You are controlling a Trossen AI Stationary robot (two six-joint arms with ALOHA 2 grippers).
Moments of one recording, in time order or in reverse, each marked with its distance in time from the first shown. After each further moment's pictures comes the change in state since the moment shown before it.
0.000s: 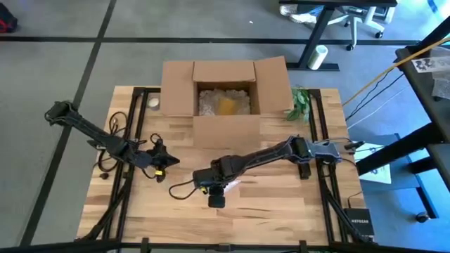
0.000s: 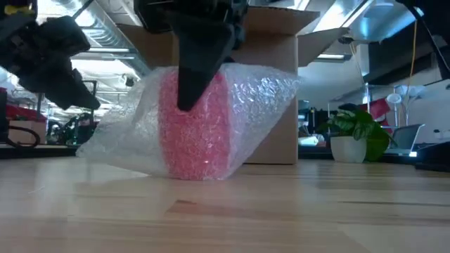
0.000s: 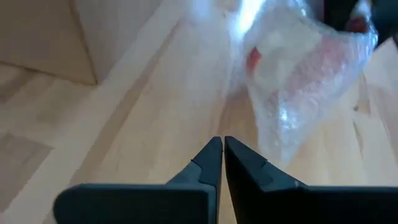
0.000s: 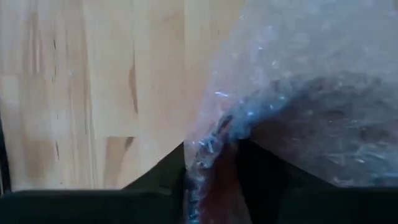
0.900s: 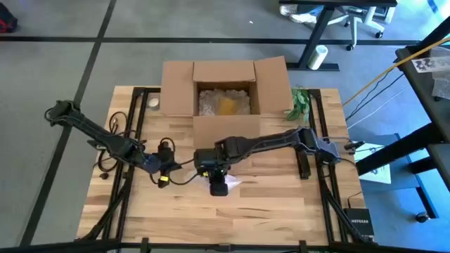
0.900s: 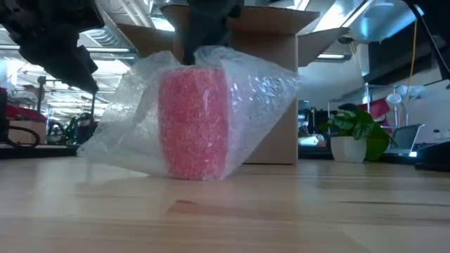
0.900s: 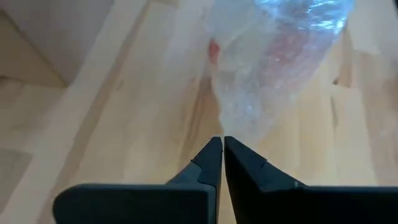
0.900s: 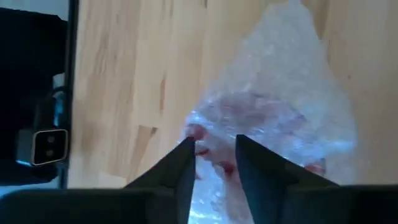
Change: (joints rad) left arm 0.000 0.262 0.336 -0.328 0.126 -0.002; right arm -0.066 -0.123 -0.001 -0.008 -0.179 -0.145
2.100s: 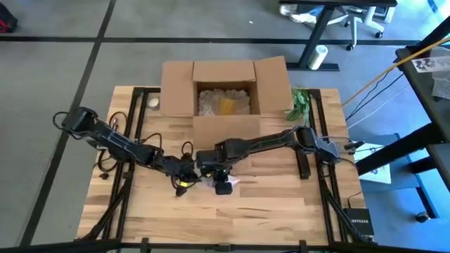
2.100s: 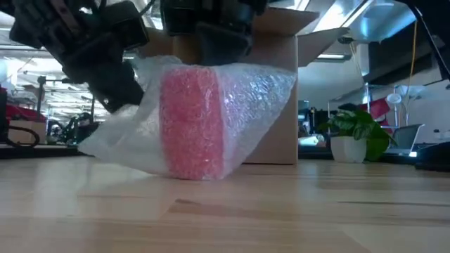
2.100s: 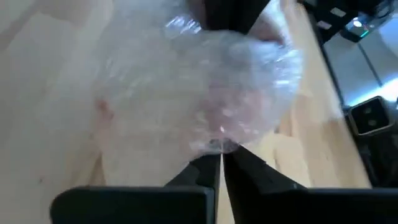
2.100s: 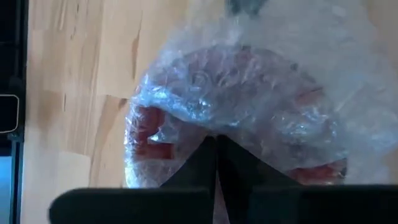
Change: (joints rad) left arm 0.118 0.406 0.000 0.640 0.299 0.061; right arm -0.043 0.002 -0.154 0.052 0.000 -0.114
